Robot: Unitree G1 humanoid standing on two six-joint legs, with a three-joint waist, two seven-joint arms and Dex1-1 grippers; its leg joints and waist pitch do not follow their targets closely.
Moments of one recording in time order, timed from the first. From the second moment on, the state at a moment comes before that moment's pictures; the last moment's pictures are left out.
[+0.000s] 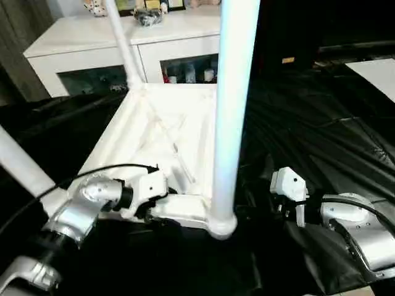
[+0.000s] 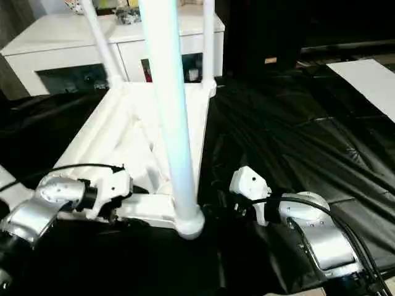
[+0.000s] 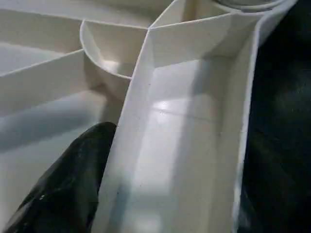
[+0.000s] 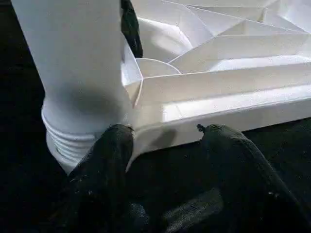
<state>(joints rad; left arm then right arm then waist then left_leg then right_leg) -0.40 0.56 -0.37 0.33 -0.04 0.09 -1.16 -0.16 -0.56 0.16 -0.04 0.15 0.18 1.01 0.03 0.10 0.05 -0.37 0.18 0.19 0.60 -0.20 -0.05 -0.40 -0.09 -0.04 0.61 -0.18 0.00</state>
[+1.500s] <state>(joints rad) -0.29 0.49 -0.32 0.13 -0.03 0.29 -0.95 -0.20 -0.49 0.19 0.01 0.15 0.17 0.97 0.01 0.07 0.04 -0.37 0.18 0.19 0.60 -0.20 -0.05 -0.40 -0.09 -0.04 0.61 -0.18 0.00</state>
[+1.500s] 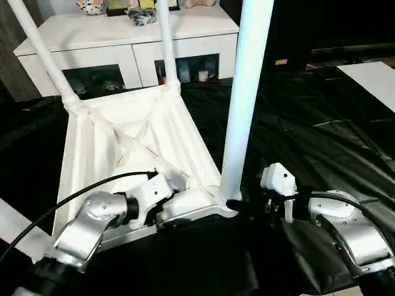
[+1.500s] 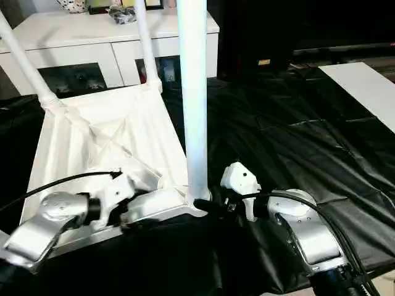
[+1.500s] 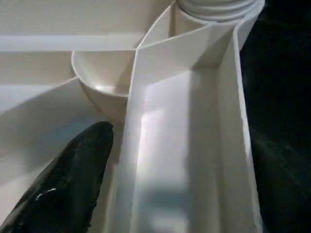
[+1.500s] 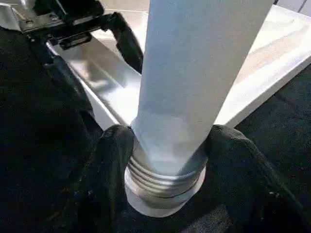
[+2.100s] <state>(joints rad) -0.33 0.41 -0.33 0.23 -0.01 0.25 -0.89 -0.20 -0.49 0.19 0.02 0.15 0.16 0.95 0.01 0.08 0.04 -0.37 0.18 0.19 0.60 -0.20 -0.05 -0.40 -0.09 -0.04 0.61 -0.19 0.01</state>
